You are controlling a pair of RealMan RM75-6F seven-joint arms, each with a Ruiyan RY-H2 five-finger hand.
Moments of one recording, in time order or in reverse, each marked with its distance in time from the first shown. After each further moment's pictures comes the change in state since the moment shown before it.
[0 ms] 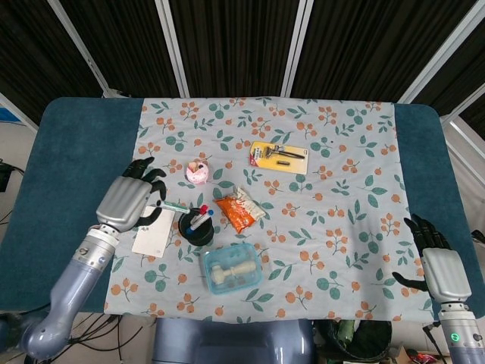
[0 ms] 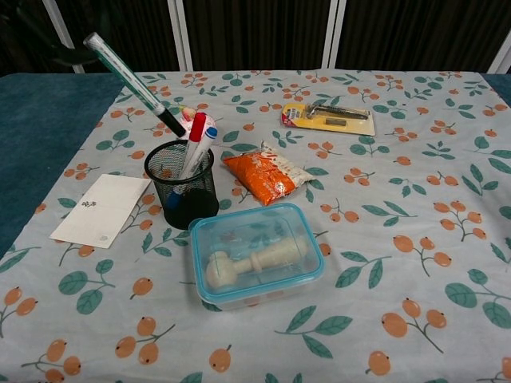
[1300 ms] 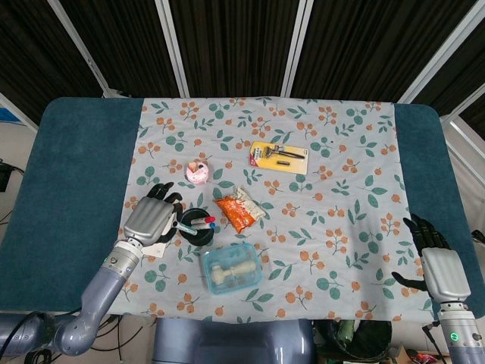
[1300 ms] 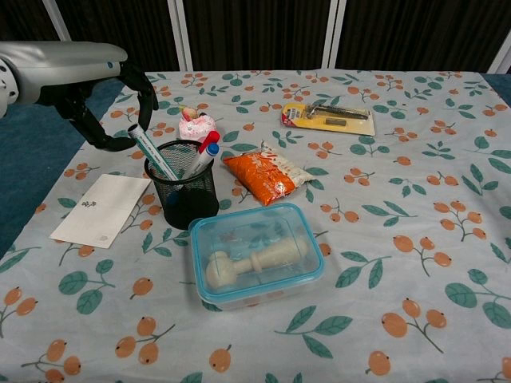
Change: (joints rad) left arm -0.048 -0.256 0.071 0.127 -0.081 -0.017 0.150; right arm 0.002 0.000 0.001 0.000 0.001 -0.002 0.000
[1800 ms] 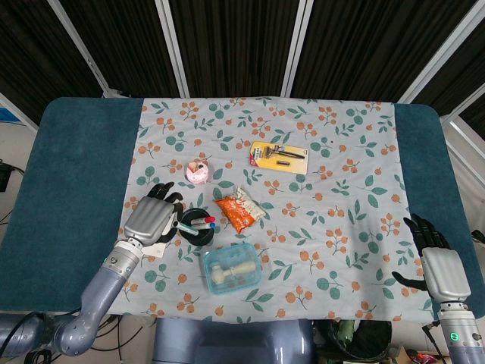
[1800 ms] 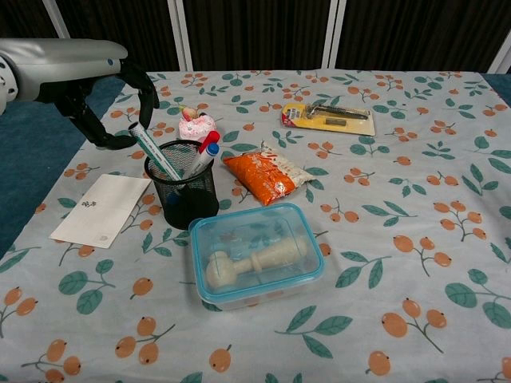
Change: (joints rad) left arm 0.003 0.008 -0.010 -0.012 -0.001 -0.002 -0.002; right arm 0.000 -0.001 0.000 0.000 0.003 -0.001 -0.004
